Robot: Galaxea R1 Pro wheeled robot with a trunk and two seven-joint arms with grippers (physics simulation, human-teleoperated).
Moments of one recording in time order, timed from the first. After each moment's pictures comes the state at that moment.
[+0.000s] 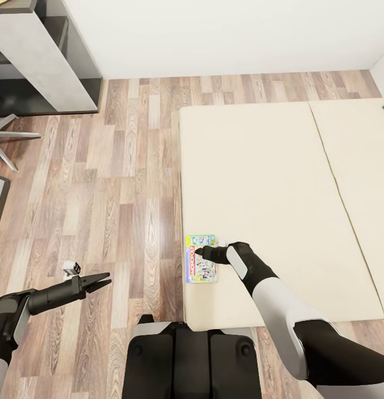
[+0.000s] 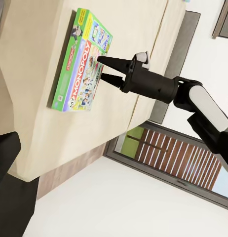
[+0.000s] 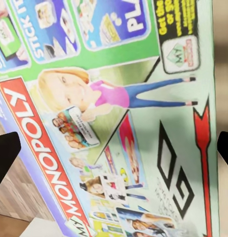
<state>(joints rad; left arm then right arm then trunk) -0.57 0.31 0.39 -0.92 0.04 0.90 -1.54 -1.02 0.17 0.03 -0.47 -0.34 0.60 0.04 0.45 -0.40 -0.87</state>
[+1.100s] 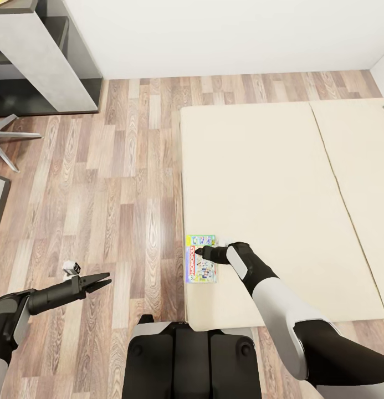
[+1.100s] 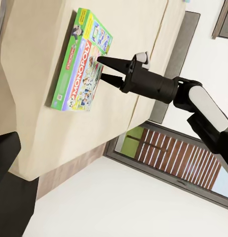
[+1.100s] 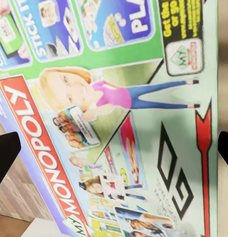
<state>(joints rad) -0.57 0.31 0.39 -0.92 0.04 0.90 -1.54 -1.02 0.17 0.03 -0.47 -0.34 0.60 0.04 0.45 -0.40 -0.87</state>
